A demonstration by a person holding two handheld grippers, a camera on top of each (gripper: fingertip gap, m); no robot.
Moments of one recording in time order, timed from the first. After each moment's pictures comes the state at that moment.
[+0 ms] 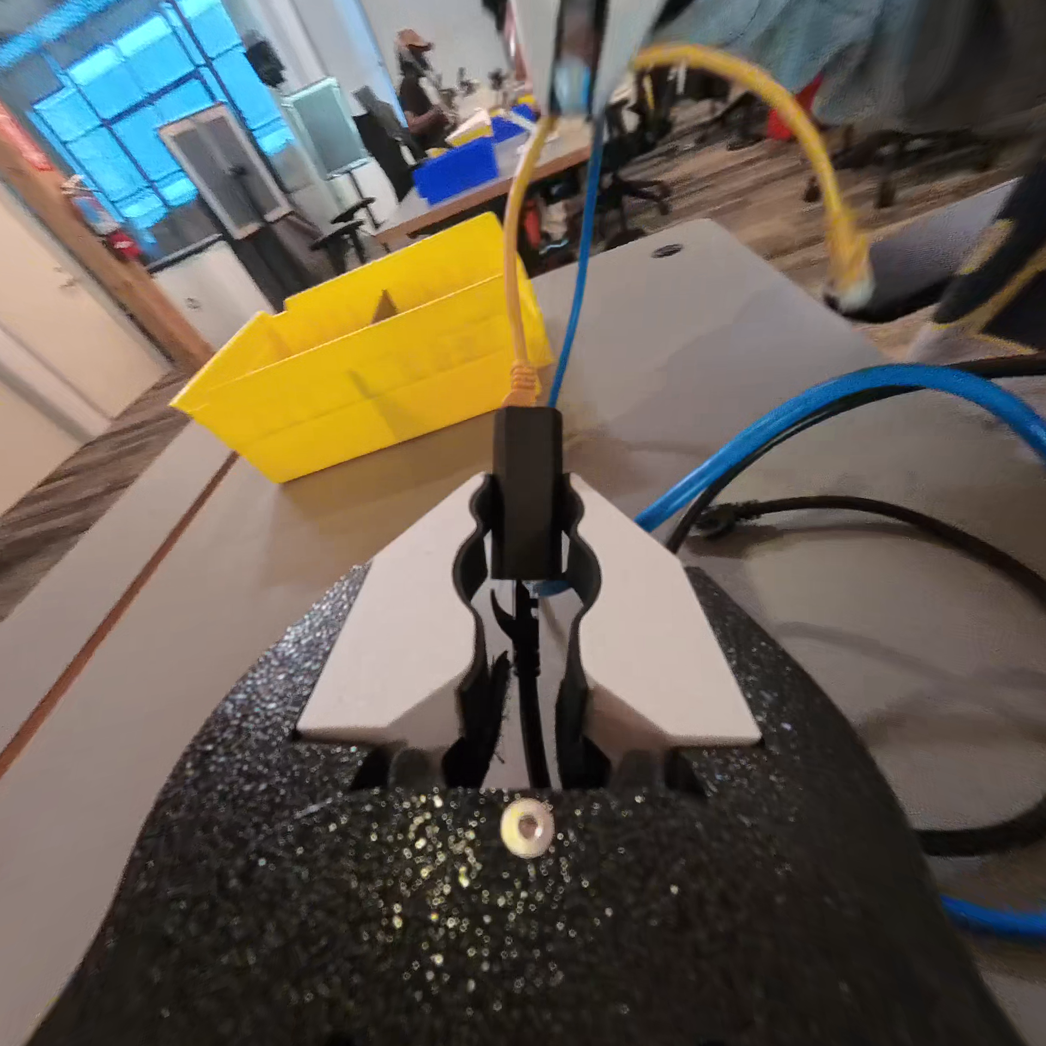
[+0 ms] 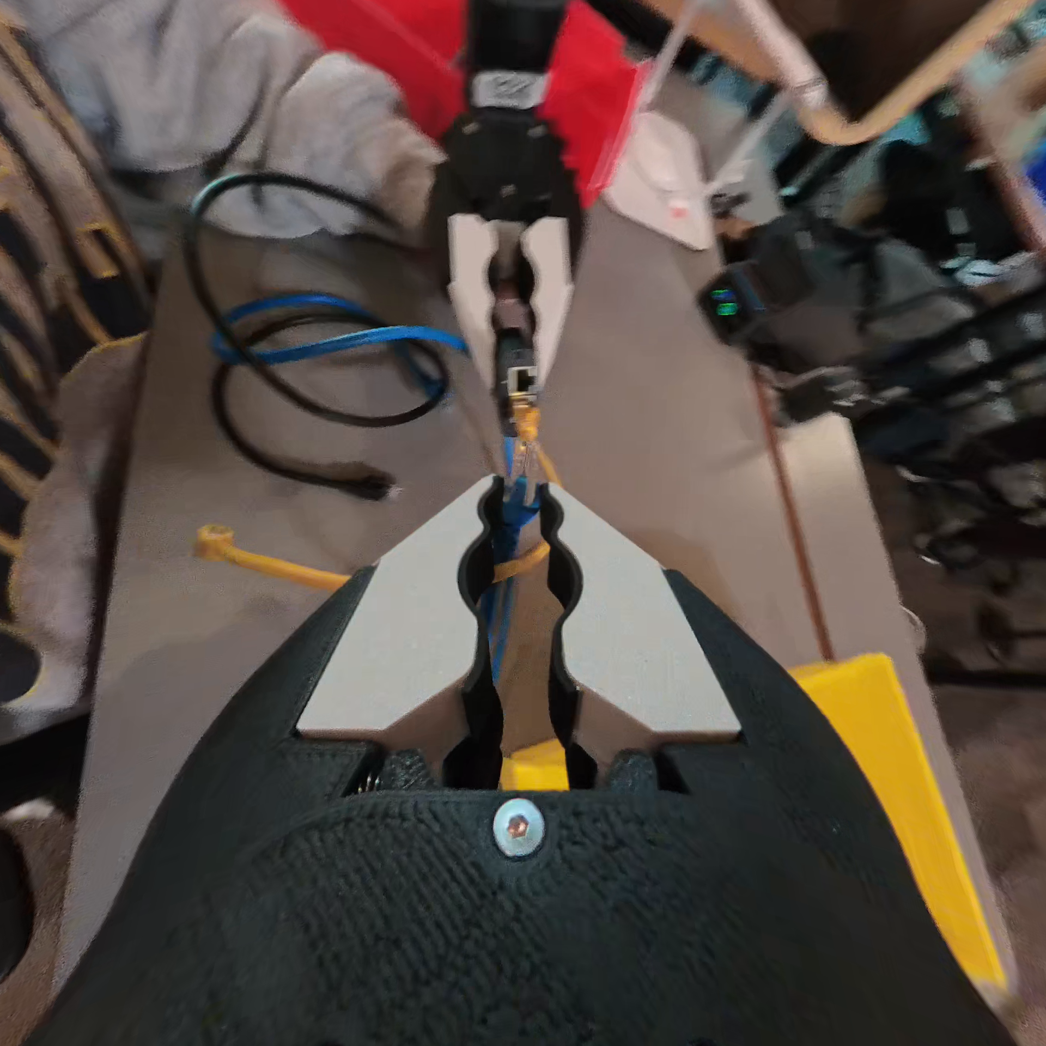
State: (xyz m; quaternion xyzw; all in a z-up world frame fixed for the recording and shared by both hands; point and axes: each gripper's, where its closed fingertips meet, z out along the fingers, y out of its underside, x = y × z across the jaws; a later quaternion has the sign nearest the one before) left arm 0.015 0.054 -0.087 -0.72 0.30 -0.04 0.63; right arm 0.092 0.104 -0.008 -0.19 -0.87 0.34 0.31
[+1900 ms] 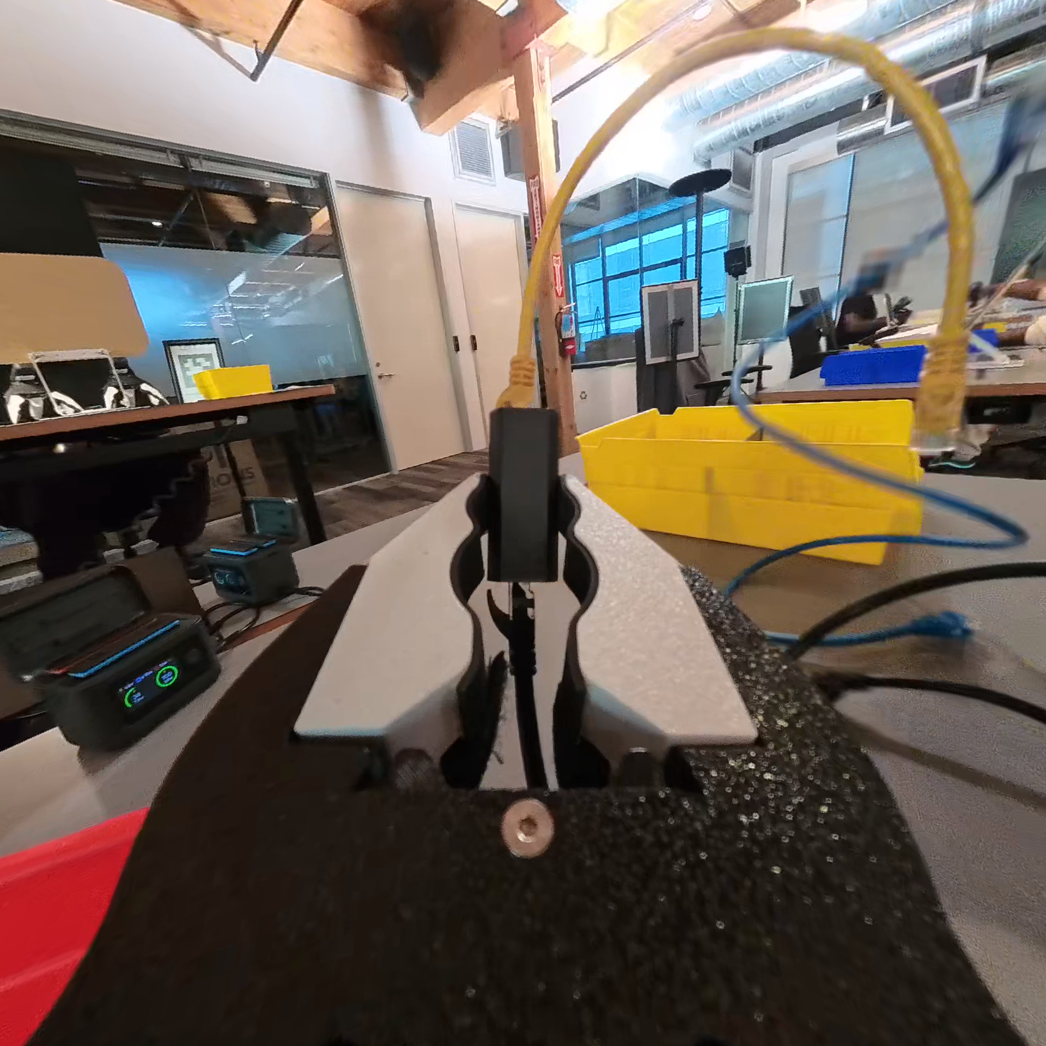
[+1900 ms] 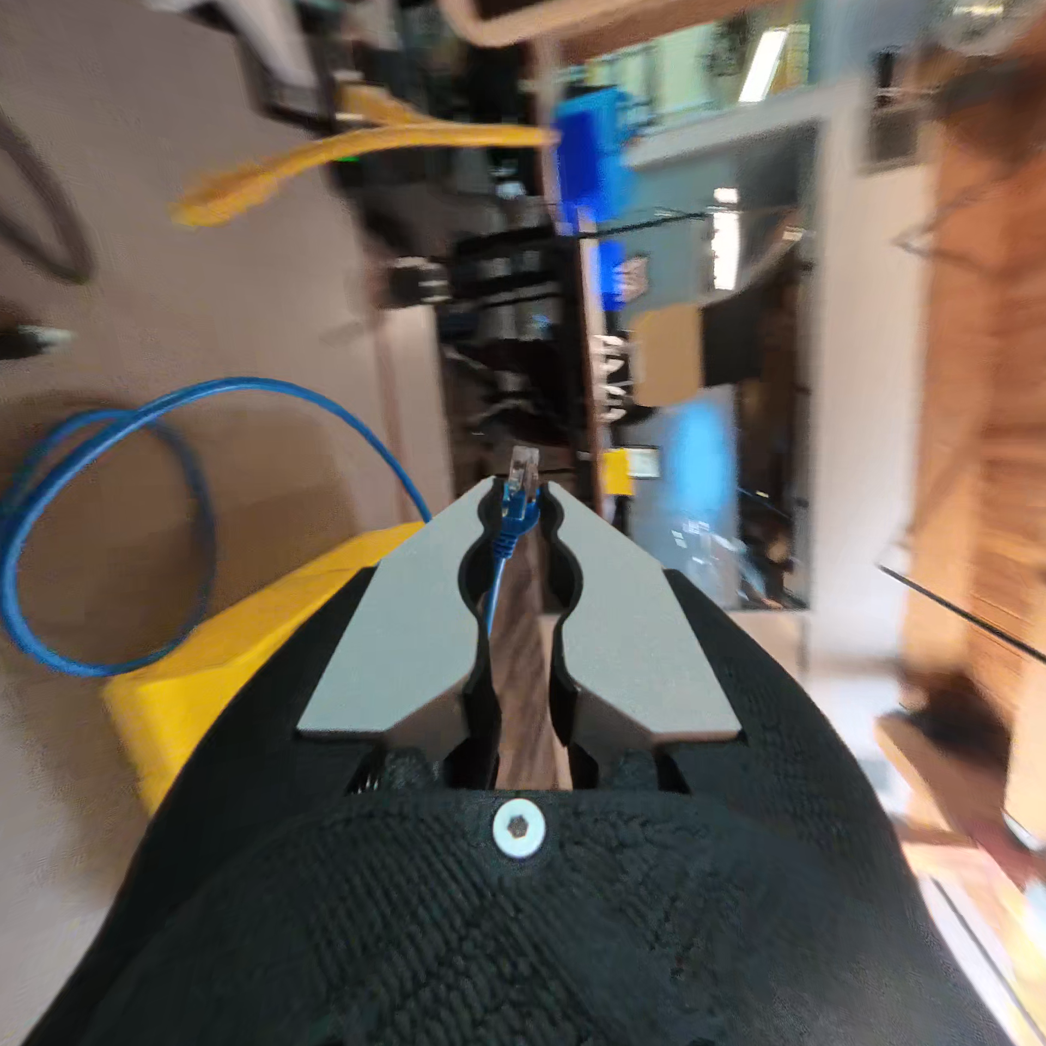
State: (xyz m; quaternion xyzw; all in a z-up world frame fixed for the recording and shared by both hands) left arm -0.110 0.022 -0.029 -0.62 -0.03 0.13 0.77; right arm 0.077 0.154 0.082 -0.12 -0.76 0.02 0.64
